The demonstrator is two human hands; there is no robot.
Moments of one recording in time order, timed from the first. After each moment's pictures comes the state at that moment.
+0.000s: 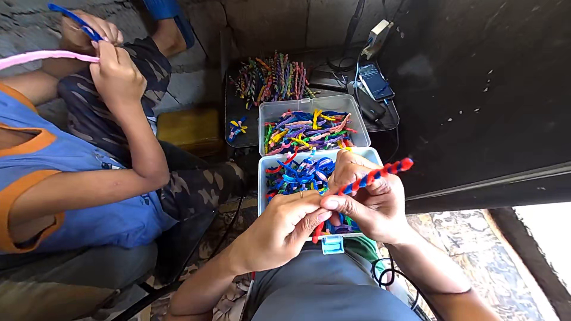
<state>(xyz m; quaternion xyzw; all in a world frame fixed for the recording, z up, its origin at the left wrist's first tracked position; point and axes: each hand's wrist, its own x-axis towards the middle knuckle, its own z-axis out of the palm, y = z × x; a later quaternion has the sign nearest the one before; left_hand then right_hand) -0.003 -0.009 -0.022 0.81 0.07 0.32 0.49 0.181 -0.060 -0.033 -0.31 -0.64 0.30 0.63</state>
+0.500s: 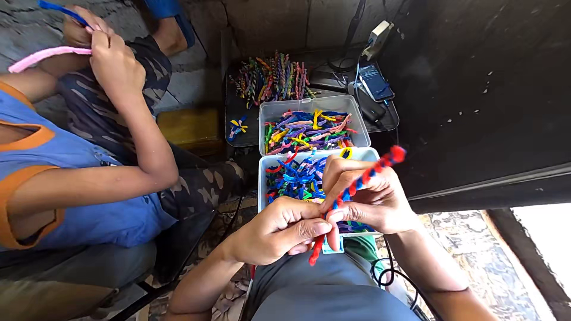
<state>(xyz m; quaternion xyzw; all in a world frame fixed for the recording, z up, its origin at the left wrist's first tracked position) -0.012 -0.003 -0.018 0.64 -0.01 0.21 0.74 0.193 -0.049 -0.030 -0.22 -0.68 0.39 0.58</state>
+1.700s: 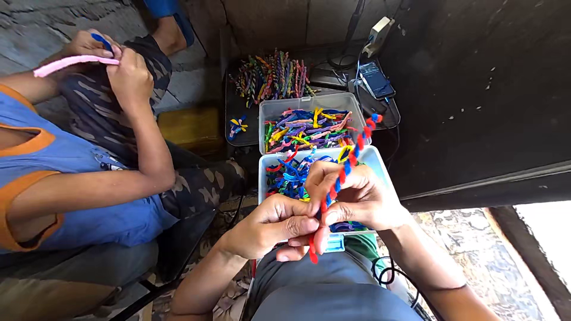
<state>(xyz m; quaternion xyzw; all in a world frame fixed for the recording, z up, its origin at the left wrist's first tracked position) -0.017 -0.002 -0.020 0.47 -0.03 0.15 0.87 0.187 -0.047 -0.034 -0.19 -0.63 0.51 0.56</state>
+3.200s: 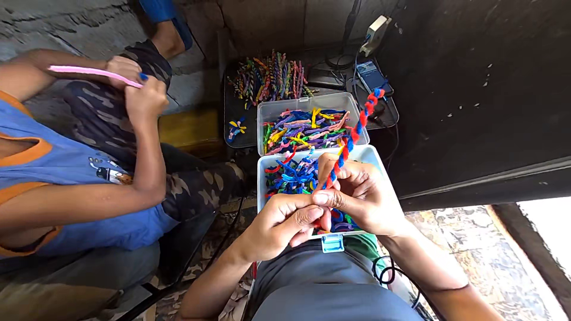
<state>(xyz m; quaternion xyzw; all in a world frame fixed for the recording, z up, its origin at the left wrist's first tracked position) -0.004 -0.012 -0.033 0.64 0.06 0.28 0.71 0.181 -0.058 -0.030 -0.32 -0.60 0.42 0.60</state>
